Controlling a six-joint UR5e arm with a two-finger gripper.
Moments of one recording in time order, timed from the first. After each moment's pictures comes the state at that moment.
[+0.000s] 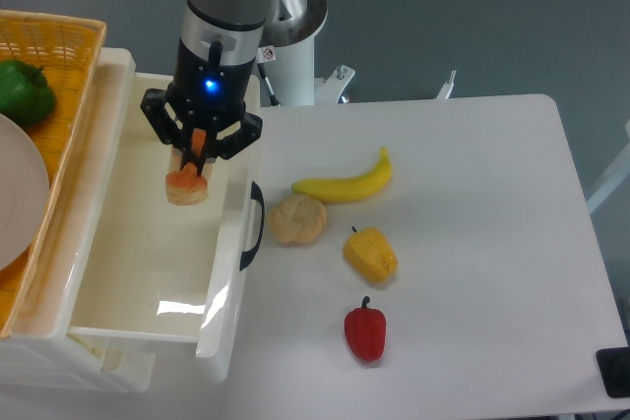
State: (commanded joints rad) arm 2.30 -1.66 -1.48 -1.37 1.20 0.34
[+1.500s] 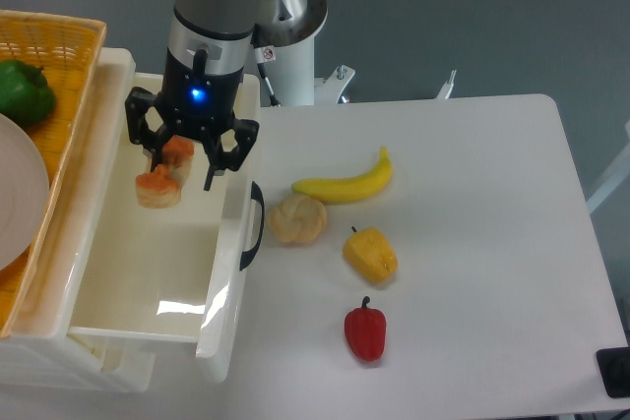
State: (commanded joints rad) arm 2.29 -1.68 -1.48 -1.32 1.20 0.35
